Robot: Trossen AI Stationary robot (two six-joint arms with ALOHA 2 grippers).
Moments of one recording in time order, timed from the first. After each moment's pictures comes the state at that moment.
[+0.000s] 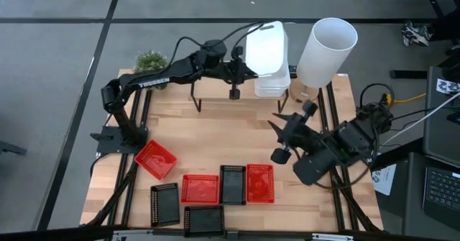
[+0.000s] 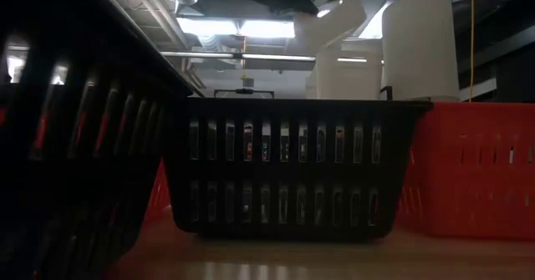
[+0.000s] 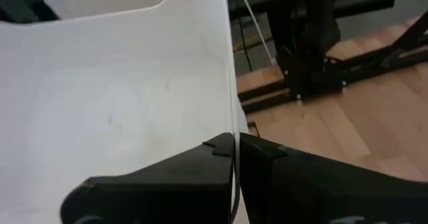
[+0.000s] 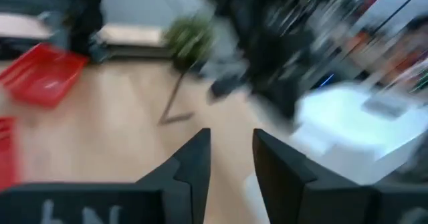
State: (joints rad) left arm 0.39 1.73 1.62 -0.10 0.24 0.47; right arm 0.62 1.71 2.18 -1.51 1.17 0.56
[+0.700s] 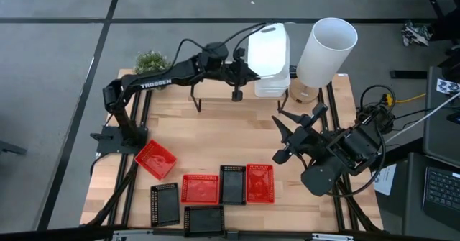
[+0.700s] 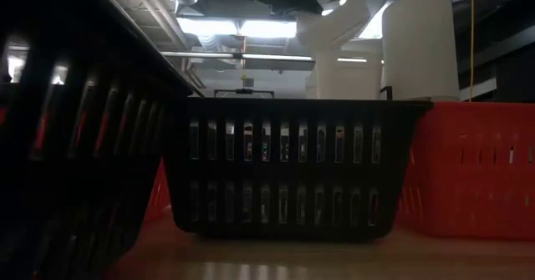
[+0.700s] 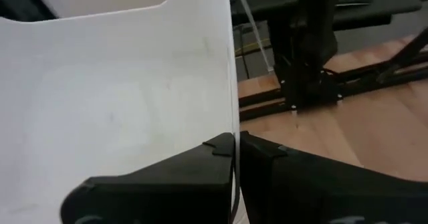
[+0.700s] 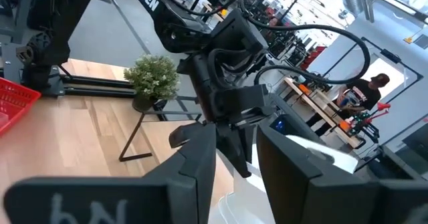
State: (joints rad) left arm 0.37 1.74 1.62 -0.07 0.21 0.39; right arm 0.68 1.71 2.18 -1.41 1.39 0.39
